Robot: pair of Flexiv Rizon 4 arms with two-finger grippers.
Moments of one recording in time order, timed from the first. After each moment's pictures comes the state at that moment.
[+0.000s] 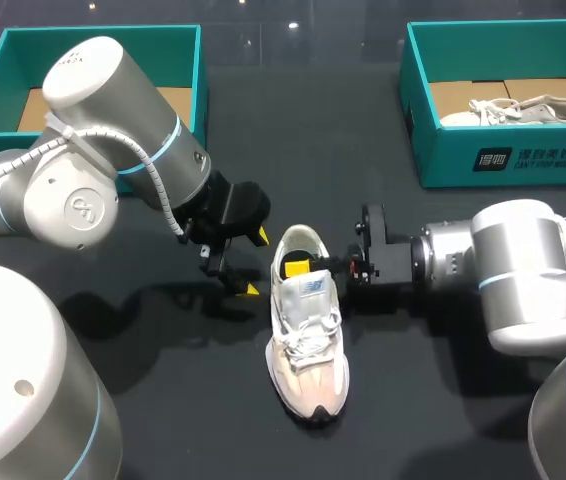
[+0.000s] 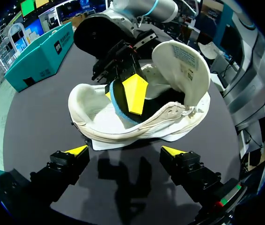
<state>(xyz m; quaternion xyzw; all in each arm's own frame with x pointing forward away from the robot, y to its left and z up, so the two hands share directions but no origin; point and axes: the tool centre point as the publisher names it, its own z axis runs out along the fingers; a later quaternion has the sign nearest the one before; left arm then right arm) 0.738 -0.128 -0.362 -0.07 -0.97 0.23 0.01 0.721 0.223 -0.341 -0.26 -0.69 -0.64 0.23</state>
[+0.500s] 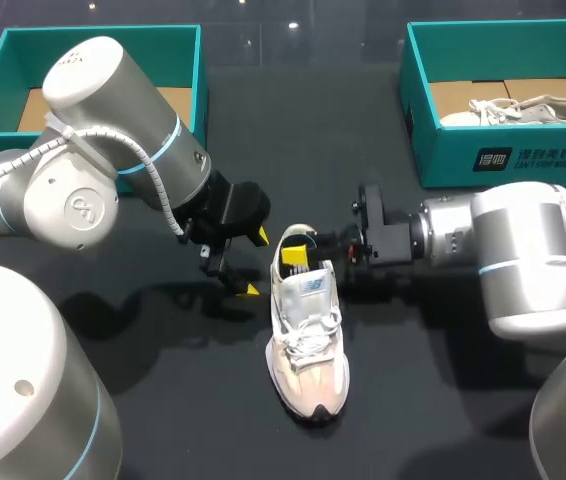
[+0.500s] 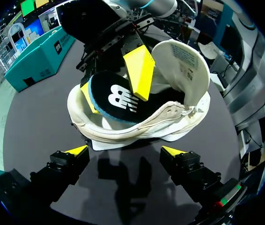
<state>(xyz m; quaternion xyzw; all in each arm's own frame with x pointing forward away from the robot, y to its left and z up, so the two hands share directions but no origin) 0.738 -0.128 -0.362 -0.07 -0.97 0.23 0.01 0.735 0.225 -0.315 -0.22 -0.72 -0.63 0.20</state>
